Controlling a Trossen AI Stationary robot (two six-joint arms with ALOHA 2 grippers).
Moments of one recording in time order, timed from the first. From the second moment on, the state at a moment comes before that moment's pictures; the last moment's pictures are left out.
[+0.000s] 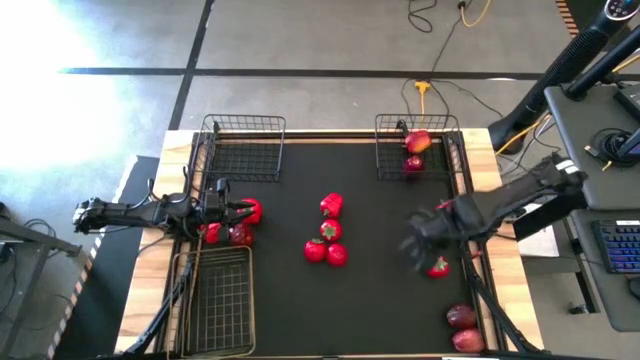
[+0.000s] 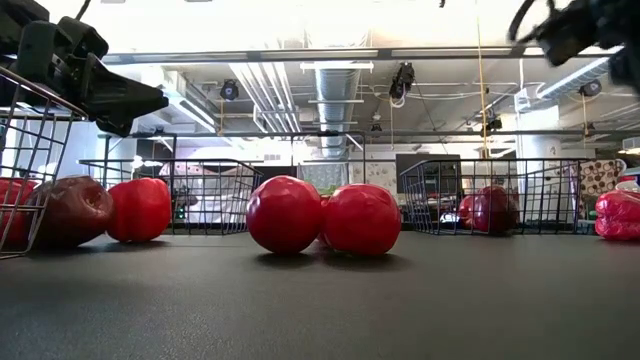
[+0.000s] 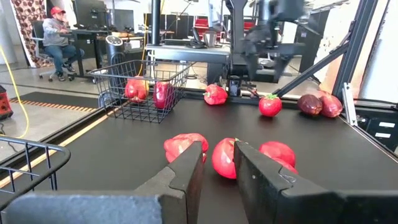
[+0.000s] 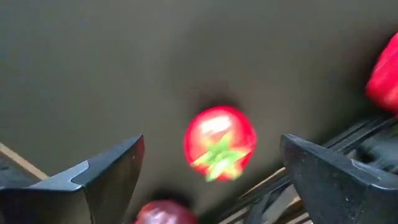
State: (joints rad) left arm -0.06 0.09 0.02 0.04 -0.20 -0.07; right arm 0.40 1.20 0.98 -1.24 -0.10 1.18
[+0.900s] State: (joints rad) left arm -0.06 0.09 0.02 0.04 -0.20 -0.07; right arm 1.02 1.69 1.20 -1.24 -0.34 1.28
